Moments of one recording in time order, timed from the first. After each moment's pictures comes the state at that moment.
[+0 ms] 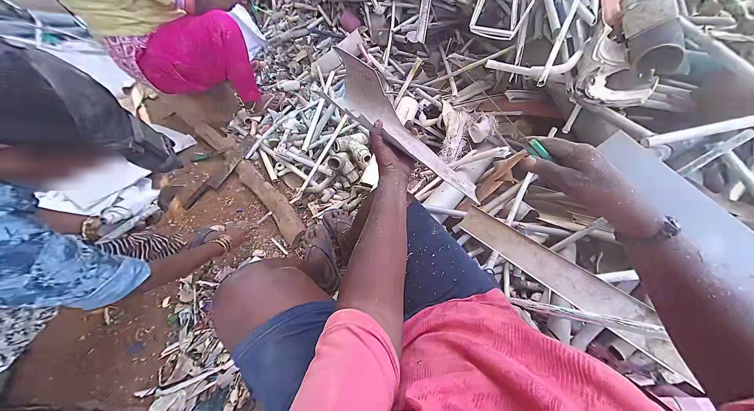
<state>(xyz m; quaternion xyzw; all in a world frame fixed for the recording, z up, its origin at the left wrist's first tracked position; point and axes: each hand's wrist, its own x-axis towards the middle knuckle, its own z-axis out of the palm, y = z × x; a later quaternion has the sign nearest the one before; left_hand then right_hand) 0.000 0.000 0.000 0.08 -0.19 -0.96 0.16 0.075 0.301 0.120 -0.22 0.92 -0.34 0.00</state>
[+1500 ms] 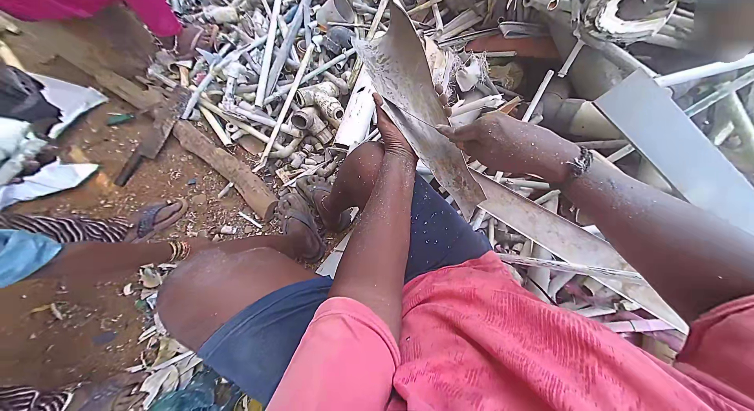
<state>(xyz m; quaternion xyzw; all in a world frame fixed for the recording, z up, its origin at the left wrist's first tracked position) 0.004 0.048 -0.055 -0.05 -0.12 -0.99 -0.03 0.052 0.223 0.080 -0.39 0.90 -0.11 0.14</state>
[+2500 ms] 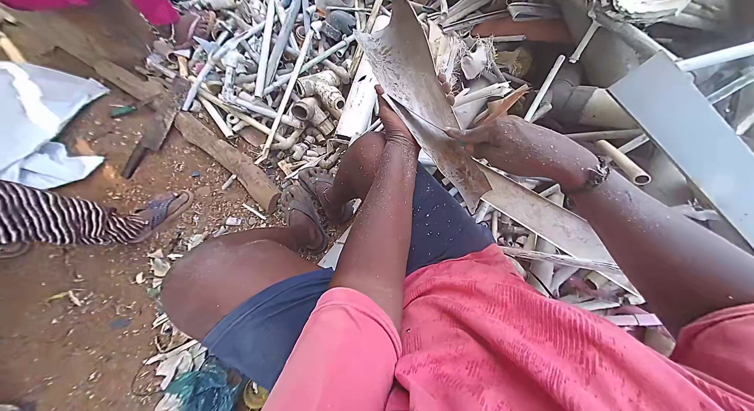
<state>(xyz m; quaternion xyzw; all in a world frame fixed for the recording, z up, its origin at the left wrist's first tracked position) -0.003 0.049 -0.063 -0.01 -0.12 -0.99 -0.06 0.063 0.235 0.073 -0.35 0.91 -0.15 0.19</state>
